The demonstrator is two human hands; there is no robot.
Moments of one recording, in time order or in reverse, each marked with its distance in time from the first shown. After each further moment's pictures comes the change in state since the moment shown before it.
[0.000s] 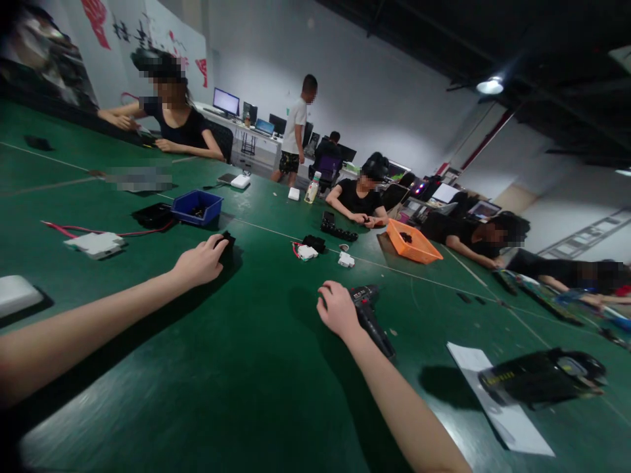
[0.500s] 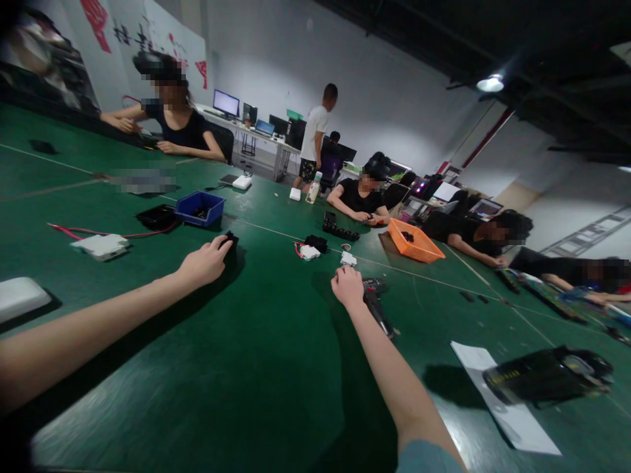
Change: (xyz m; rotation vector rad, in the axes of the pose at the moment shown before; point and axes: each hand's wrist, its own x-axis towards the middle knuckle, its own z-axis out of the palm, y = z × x) left_hand 0.001 -0.001 0.002 0.016 0.016 0.026; right_hand 0.045 0.061 0.032 -0.202 -0.003 0.219
